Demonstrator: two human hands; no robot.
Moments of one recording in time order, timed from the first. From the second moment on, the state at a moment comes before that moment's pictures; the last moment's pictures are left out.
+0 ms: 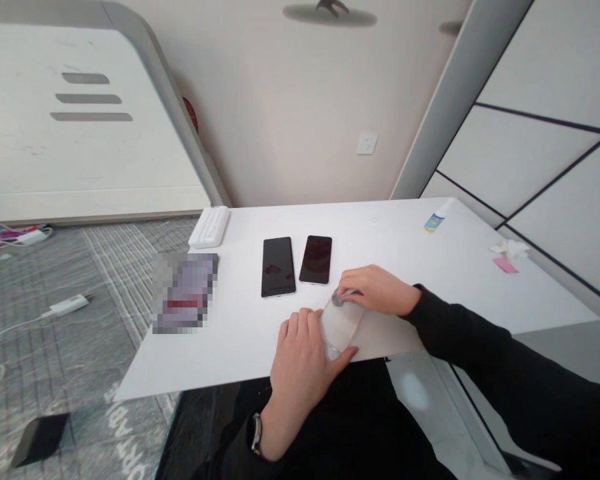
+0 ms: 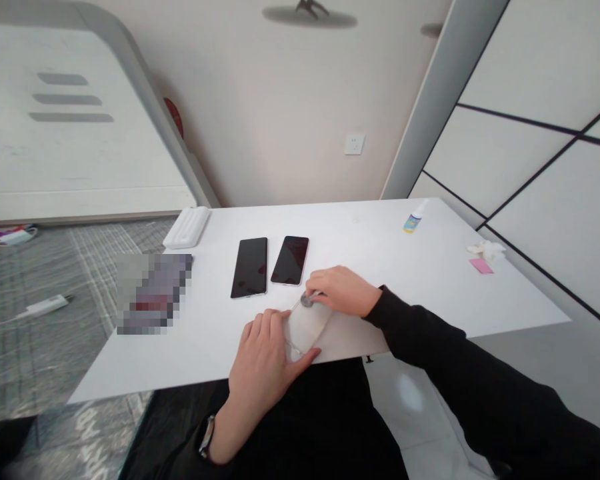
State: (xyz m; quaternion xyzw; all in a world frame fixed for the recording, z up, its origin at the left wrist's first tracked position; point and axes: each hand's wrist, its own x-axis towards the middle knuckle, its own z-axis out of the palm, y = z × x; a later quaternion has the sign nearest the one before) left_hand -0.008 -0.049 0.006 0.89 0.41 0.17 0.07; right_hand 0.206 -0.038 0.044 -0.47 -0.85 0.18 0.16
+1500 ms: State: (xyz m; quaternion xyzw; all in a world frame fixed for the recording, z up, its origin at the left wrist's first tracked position) left_hand -0.008 -0.051 0.007 0.90 0.40 0.18 0.05; right_hand 0.208 -0.054 0.035 -0.49 -0.86 0.06 0.13
